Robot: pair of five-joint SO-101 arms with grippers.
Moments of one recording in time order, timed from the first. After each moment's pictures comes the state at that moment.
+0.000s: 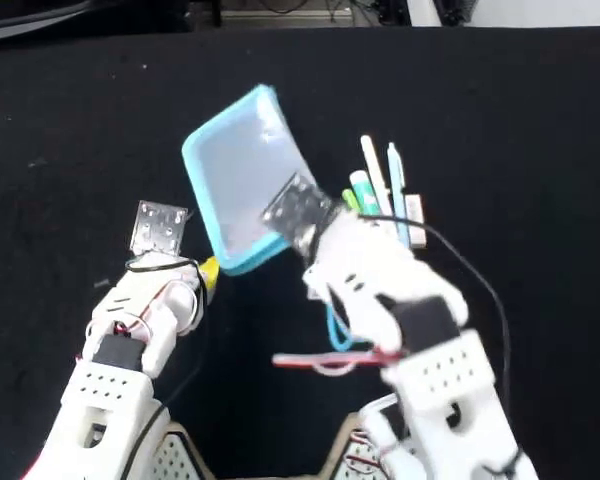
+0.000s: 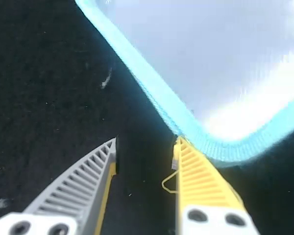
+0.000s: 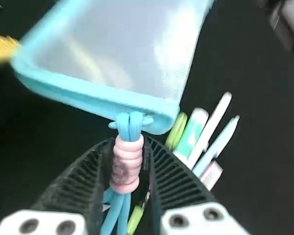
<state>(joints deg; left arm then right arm) 5.4 -66.6 86.6 26.4 -2.2 -20.4 -56.8 51.1 59.5 32.0</state>
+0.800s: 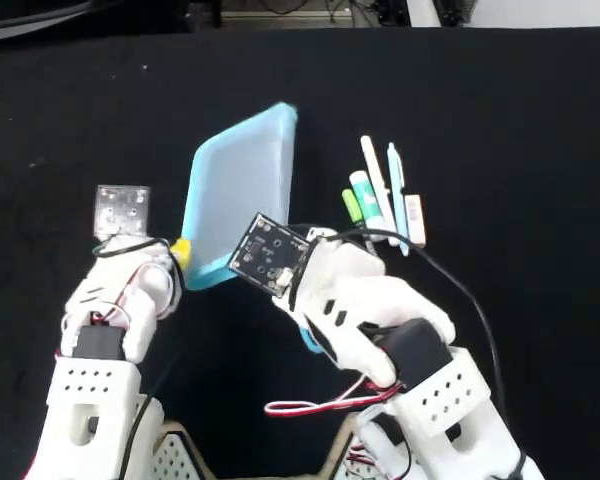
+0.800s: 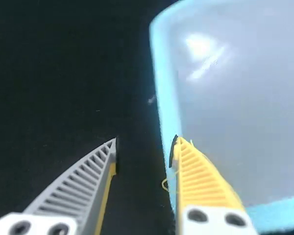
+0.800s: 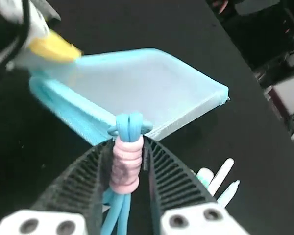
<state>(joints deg) -3.1 -66.6 79.4 32.6 -2.2 -32.0 -62.5 52.3 55.6 32.0</state>
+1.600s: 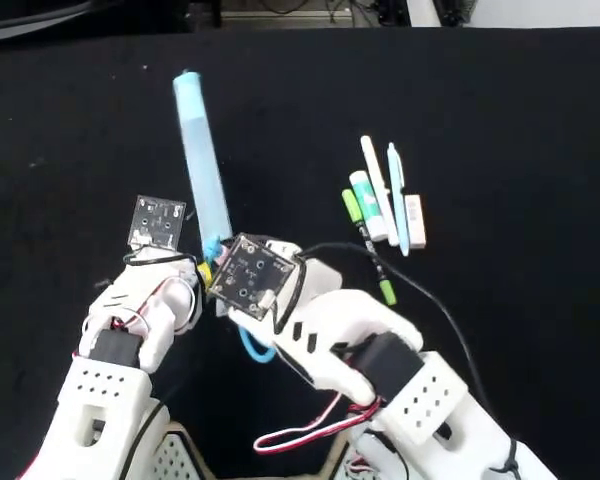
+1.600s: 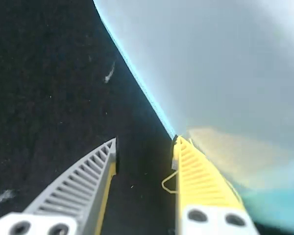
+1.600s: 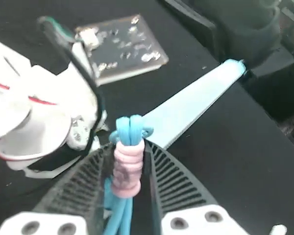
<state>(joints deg) 4.7 -66.6 83.0 32.6 -2.2 -43.7 -62.9 59.0 40.7 21.3</state>
